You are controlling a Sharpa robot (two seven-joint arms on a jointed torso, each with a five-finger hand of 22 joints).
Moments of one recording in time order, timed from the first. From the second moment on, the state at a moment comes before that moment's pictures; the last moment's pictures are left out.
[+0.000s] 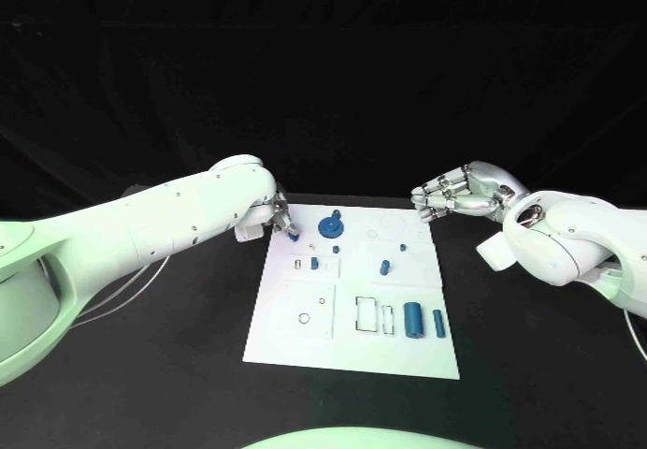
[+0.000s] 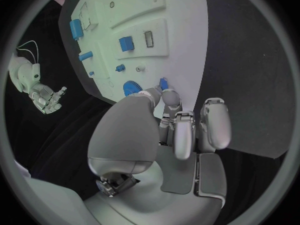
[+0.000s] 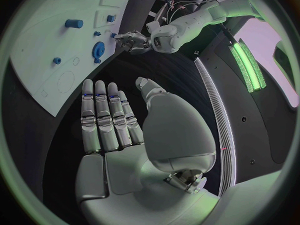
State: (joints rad) left arm 1.29 -0.52 0.00 1.02 -1.08 0.21 -0.65; left_hand 1.41 -0.06 0.46 0.27 0.10 0.95 0.08 0.37 0.61 1.22 0.00 0.95 0.87 1.47 -0.05 1.54 1.31 0.06 1.37 0.06 1.43 1.30; right arm 1.34 -0.88 -0.12 1.53 -0.55 -0.30 0.06; right_hand 1.28 -0.10 0.19 0.10 0.41 1.00 0.22 0.07 0.08 1.13 0.16 0.11 0.07 1.12 0.13 0.07 0.09 0.18 1.00 0.23 0.09 0.29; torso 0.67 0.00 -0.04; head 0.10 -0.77
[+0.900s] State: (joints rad) left arm 1.25 -0.76 0.00 1.41 -0.99 -0.04 -0.63; left_hand 1.30 -0.18 0.65 0.23 0.10 0.95 0.08 0.50 0.61 1.33 -0.02 1.10 1.00 1.47 -0.07 1.54 1.31 0.06 1.43 0.04 1.47 1.31; right arm 1.34 -0.89 -0.12 1.53 -0.55 -0.30 0.06; right_hand 1.28 -0.10 0.19 0.10 0.41 1.00 0.22 0.07 0.08 1.13 0.16 0.11 0.07 1.12 0.13 0.07 0.09 0.18 1.00 0.23 0.09 0.29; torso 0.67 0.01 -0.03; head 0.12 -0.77
